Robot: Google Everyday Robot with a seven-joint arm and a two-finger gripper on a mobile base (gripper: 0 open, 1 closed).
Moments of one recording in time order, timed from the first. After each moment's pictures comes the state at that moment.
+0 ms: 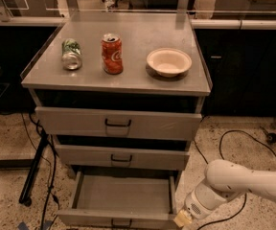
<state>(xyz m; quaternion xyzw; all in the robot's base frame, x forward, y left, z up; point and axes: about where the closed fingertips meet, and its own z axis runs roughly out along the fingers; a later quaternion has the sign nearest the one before) 0.362 -0.152 0.452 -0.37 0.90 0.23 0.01</state>
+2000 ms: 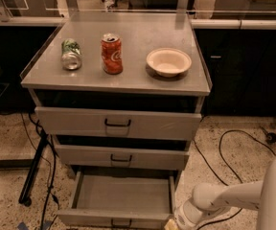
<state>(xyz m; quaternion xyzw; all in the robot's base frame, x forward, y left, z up) 0.369 -0.136 0.312 -0.27 0.93 0.24 0.02</state>
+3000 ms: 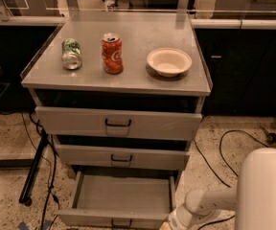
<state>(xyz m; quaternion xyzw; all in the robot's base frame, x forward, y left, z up) 0.378 -0.120 0.236 -0.23 0.94 0.26 0.00</state>
